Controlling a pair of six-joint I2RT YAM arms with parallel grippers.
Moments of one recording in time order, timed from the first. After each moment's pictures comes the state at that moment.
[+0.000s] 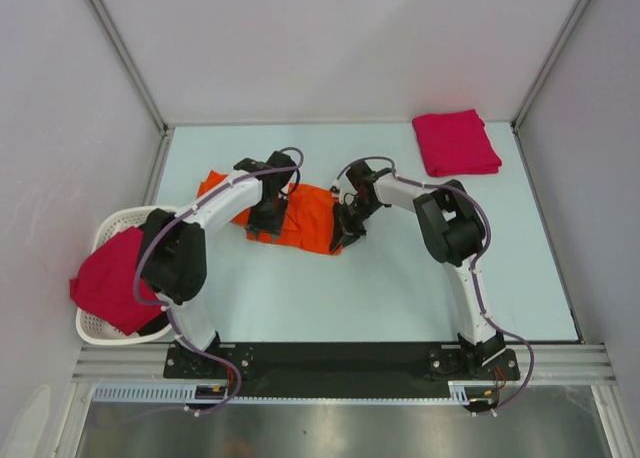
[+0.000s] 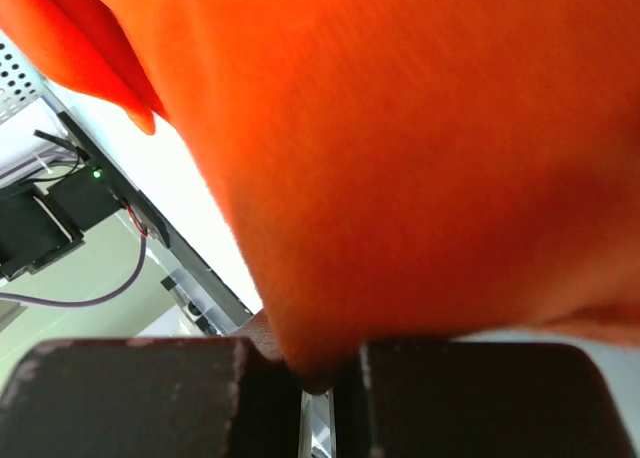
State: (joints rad) left arm -0.46 1.78 1.39 -1.05 -0.18 -0.27; right arm 0.53 2.27 1.62 -0.71 -0.75 0.33
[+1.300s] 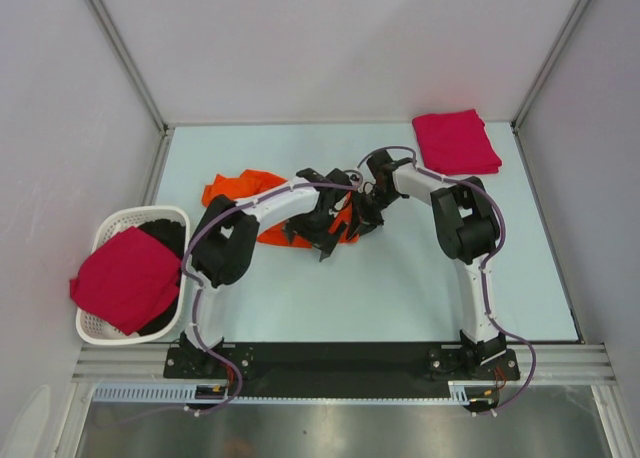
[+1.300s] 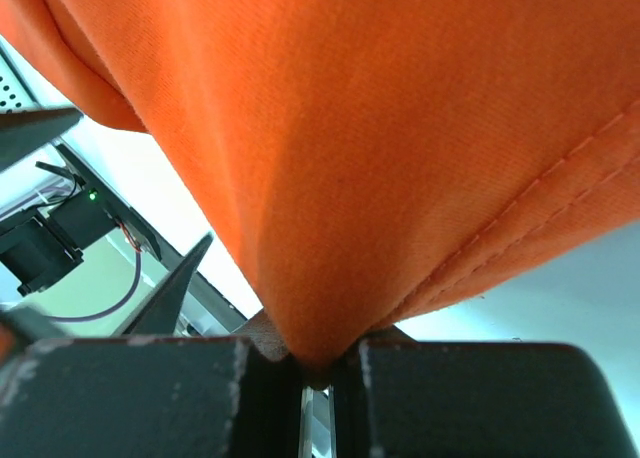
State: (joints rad) left arm -0.71 2.07 1.61 -1.07 -0.11 -0.21; right arm 0.41 2.22 1.62 -0.78 -0.70 0.28
